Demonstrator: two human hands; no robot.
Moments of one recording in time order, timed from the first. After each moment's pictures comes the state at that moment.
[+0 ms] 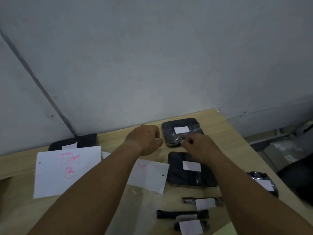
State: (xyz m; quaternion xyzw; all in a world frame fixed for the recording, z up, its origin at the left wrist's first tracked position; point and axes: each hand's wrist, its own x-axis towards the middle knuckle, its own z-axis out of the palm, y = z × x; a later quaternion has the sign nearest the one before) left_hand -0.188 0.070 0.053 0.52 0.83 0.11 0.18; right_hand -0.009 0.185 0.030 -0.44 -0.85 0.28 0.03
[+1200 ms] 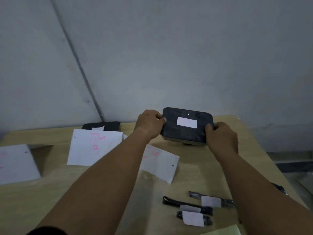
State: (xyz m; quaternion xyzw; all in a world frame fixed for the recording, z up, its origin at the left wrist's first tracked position) left_hand -0.178 0.047 0.068 0.29 0.87 0.38 0.14; right_hand -0.003 0.180 0.049 -0.56 -0.75 0.27 0.22
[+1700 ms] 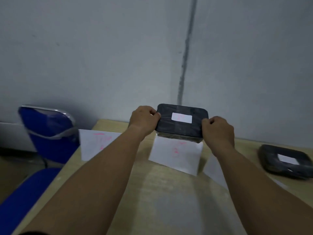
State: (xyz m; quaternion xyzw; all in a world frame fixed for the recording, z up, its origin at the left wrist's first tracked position) left_hand -0.339 -0.231 0.112 0.15 0.90 0.41 0.04; right_hand -0.219 -0.046 0.092 -0.40 -0.82 0.34 0.22
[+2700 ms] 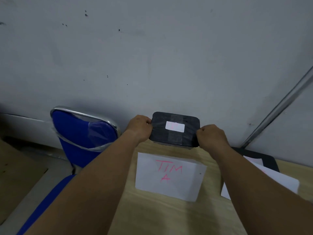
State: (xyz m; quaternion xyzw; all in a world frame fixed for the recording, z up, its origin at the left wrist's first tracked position) left_hand -0.592 -0.440 0.039 0.12 0.91 0.36 0.16; right_hand -0.485 -0.228 0.040 -0.34 -0.88 0.33 -0.01
